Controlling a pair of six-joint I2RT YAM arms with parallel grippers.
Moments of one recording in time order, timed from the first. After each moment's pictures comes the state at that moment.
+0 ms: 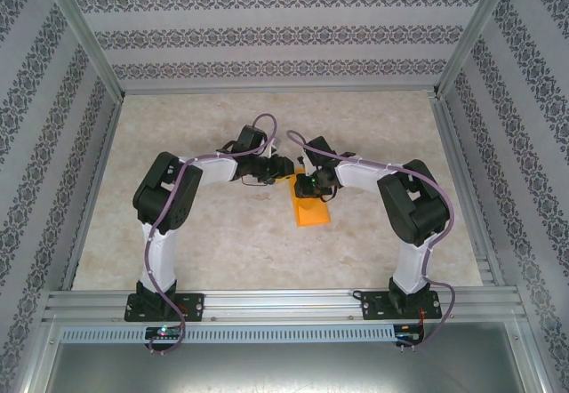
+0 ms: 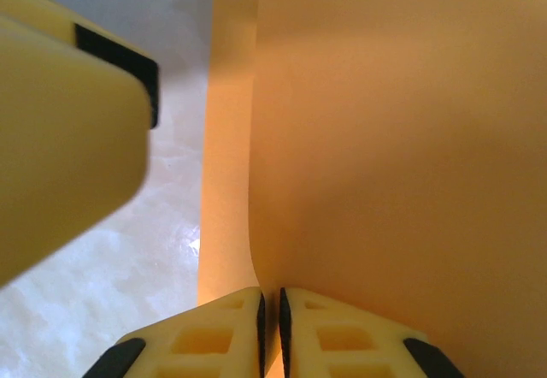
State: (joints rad) left arm -0.44 2.07 1.26 -0.03 0.67 -0.77; right arm 0.52 1.89 1.11 -0.40 -0.29 0.40
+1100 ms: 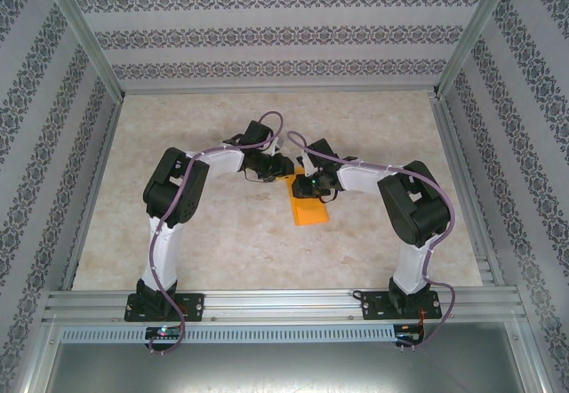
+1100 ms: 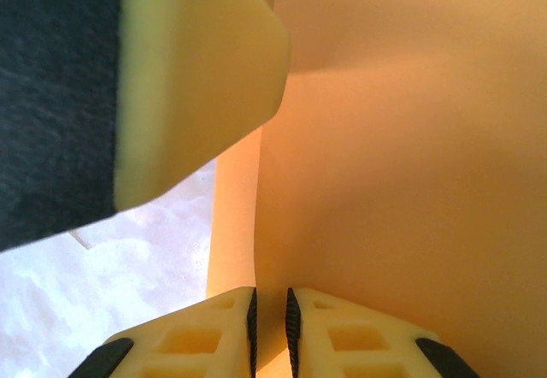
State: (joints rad) left arm -0.44 2.16 1.43 -0.27 0.59 -0.65; right arm 0.51 1.87 1.06 -0.29 -0.34 0.39
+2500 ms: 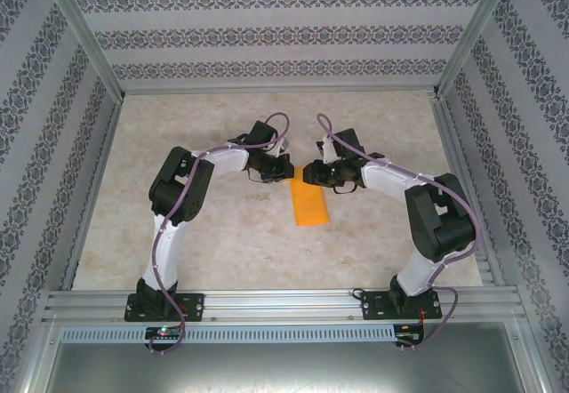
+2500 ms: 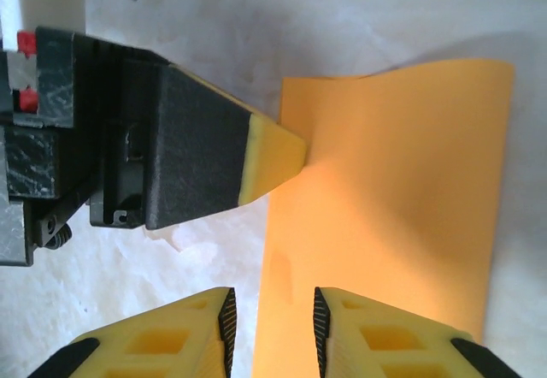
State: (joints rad) left arm -0.46 2.21 1.50 -0.31 0.61 -0.59; right arm 0.37 1.71 0.99 -0.25 -0.49 0.45
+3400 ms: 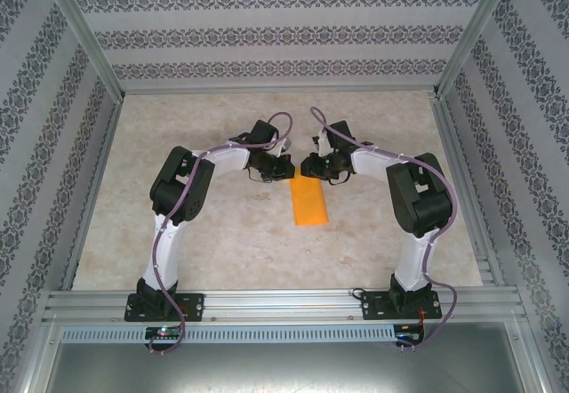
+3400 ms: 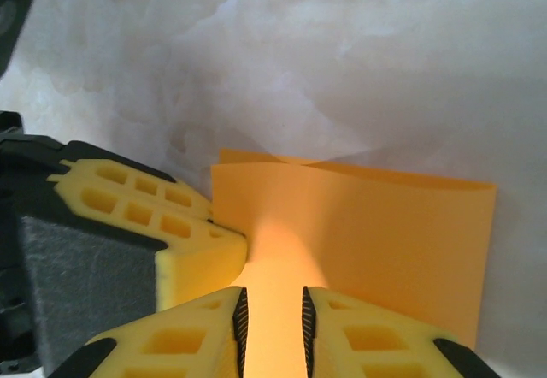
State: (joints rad) left arm -0.46 2.22 1.52 -0.35 0.60 -0.50; right arm 0.34 1.93 1.18 -0.29 -0.48 0.43
